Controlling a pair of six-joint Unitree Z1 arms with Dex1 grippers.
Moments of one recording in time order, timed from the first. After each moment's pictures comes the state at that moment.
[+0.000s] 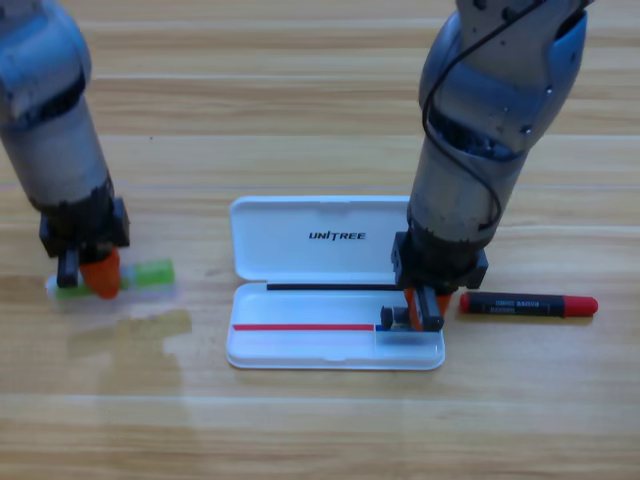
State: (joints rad) arm 0 -0.50 1.98 -1.32 0.87 0.06 0.80; arm 1 0.92 2.17 -1.72 1.01 0.01 -0.76
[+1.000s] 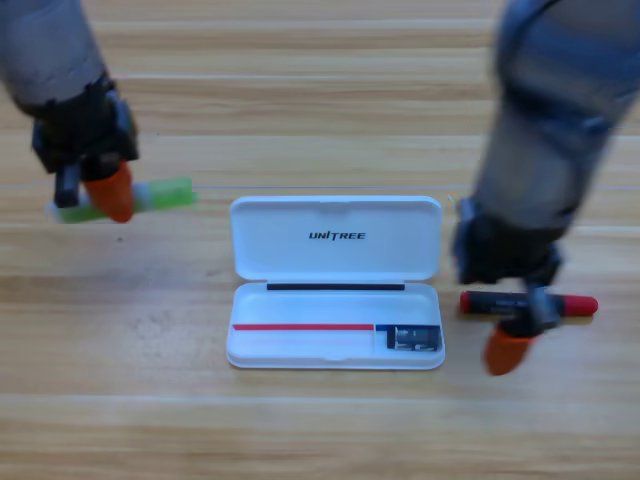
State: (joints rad) arm 0 -0.62 1.87 -1.62 1.15 0.08 0.73; arm 1 0.92 1.99 -1.62 1.10 0.01 -0.72
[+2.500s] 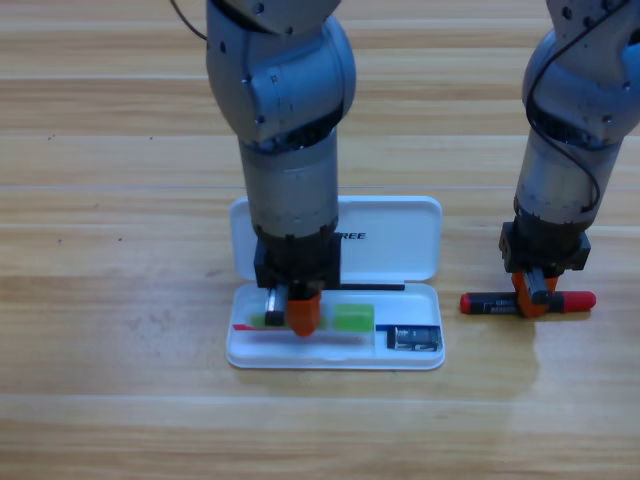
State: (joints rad) arm 0 -0.91 2.22 -1.80 1.09 0.01 0.66; arm 1 0.68 2.18 -1.56 0.95 -0.04 -0.94
